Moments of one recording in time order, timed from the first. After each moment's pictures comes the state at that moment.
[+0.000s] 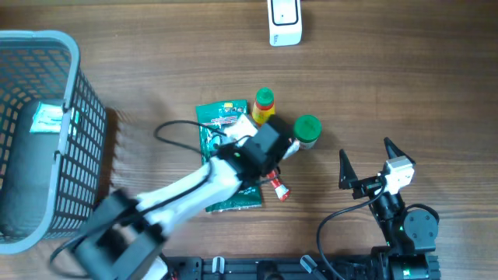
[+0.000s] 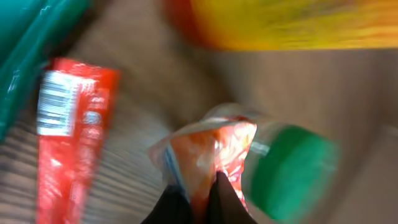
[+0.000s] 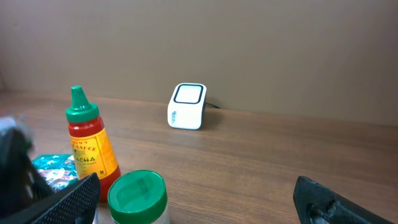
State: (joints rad) left arm -0.83 1.66 0.92 -0.21 -0.11 -1.65; right arm 0.05 0.01 0.01 0.01 -0.21 0.00
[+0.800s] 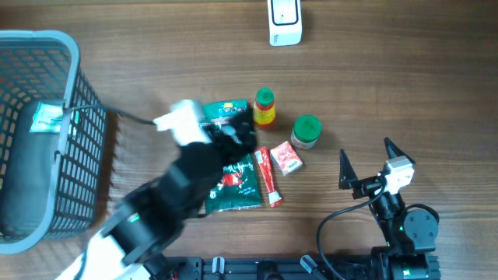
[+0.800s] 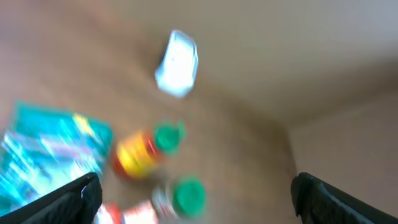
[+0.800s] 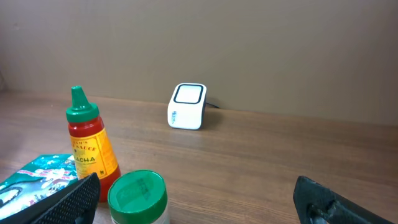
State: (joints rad) left arm -0.80 0.90 0.92 -0.43 -0.44 -0.98; right arm 0.05 0.01 0.01 0.01 -0.21 0.00
